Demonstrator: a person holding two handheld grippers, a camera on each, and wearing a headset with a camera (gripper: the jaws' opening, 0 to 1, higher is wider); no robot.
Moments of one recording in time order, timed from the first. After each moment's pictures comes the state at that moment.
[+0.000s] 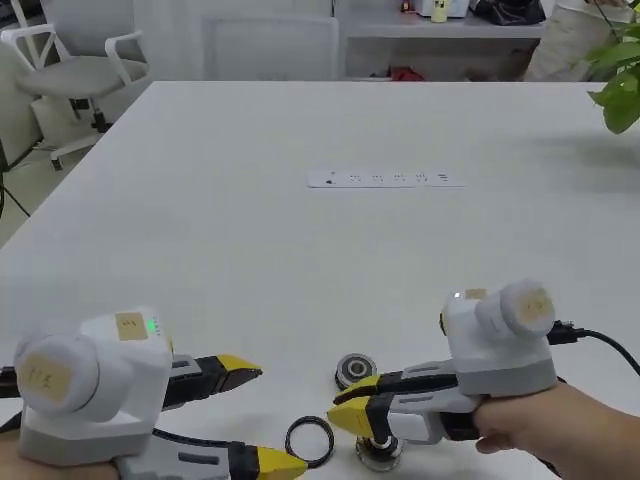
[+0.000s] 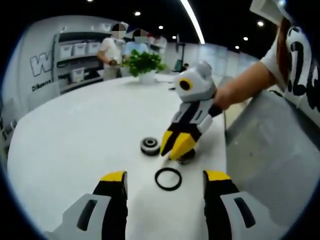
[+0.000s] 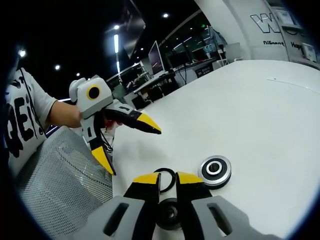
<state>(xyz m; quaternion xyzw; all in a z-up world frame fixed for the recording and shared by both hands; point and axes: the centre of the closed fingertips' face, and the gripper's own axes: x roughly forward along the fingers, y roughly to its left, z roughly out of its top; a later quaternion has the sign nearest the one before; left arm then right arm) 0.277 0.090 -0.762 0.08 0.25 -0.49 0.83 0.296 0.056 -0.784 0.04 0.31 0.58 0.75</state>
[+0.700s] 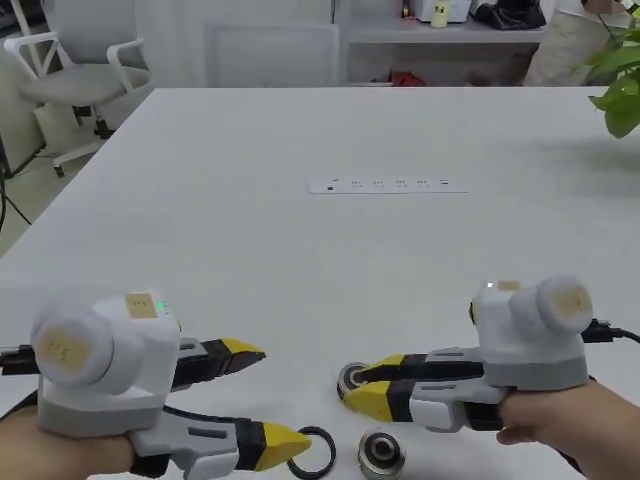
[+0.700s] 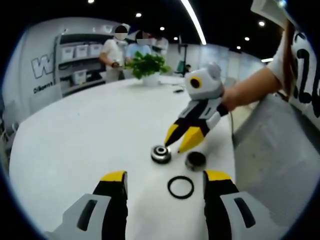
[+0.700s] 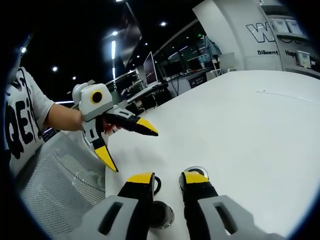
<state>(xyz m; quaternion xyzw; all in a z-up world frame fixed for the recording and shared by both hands) 0.302 0.089 -0.753 0.08 0.24 -0.48 0.84 0.321 0.037 -0.767 0.04 0.28 0.56 0.78</state>
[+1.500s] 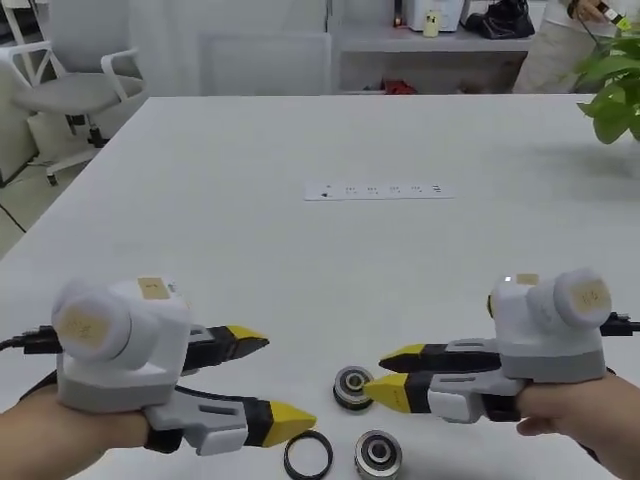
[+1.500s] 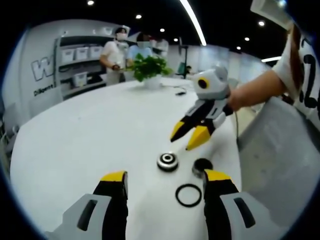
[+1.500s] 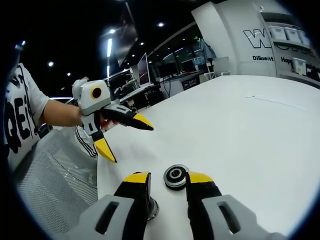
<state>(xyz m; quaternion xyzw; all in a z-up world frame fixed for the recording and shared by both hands) 0.319 0.082 -0.748 0.09 0.23 -0.48 0.84 0.334 0.014 -0.766 0.02 0.27 0.53 0.80</state>
